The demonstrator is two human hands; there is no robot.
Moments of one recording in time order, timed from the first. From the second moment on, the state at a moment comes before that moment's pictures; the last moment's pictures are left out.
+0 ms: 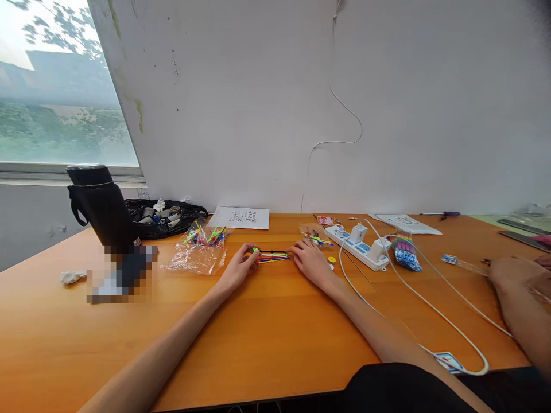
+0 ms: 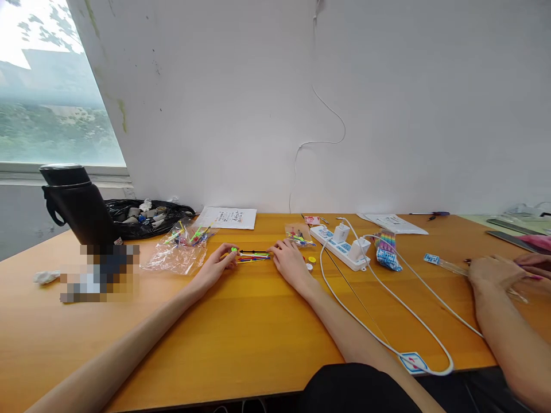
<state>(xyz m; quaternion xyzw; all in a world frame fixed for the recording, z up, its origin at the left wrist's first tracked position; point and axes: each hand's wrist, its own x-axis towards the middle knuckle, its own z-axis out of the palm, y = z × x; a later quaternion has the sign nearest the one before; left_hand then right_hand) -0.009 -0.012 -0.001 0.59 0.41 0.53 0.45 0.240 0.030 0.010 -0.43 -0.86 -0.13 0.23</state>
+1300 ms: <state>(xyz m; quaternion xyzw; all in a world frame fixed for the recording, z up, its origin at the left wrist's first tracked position) -0.011 -0.013 0.001 0.56 0.36 0.52 0.53 0.220 0.036 0.010 -0.39 -0.60 0.43 0.55</state>
